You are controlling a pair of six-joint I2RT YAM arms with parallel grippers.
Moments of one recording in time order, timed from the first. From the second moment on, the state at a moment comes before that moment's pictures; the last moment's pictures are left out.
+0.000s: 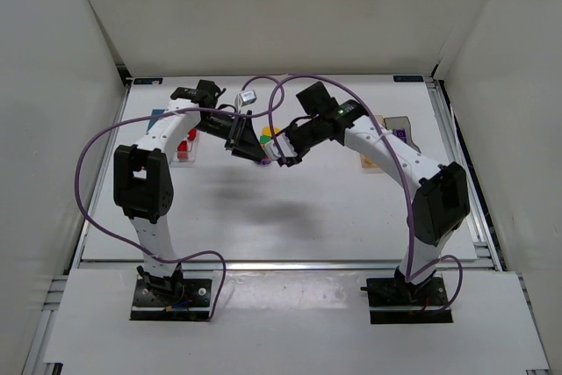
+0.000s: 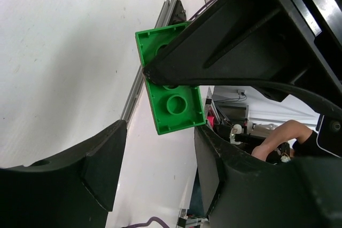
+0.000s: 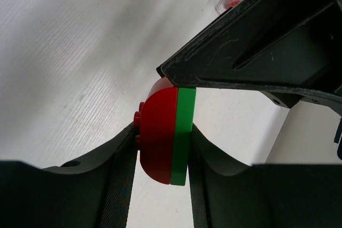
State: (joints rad) left arm -0.24 1.92 1.64 -1.14 1.23 0.18; right arm 0.69 1.76 1.63 -0.82 -0.74 -1.56
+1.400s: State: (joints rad) left arm -0.25 1.93 1.71 -1.23 1.19 0.28; right arm 0.74 1.78 1.62 -0.82 -0.73 -1.55
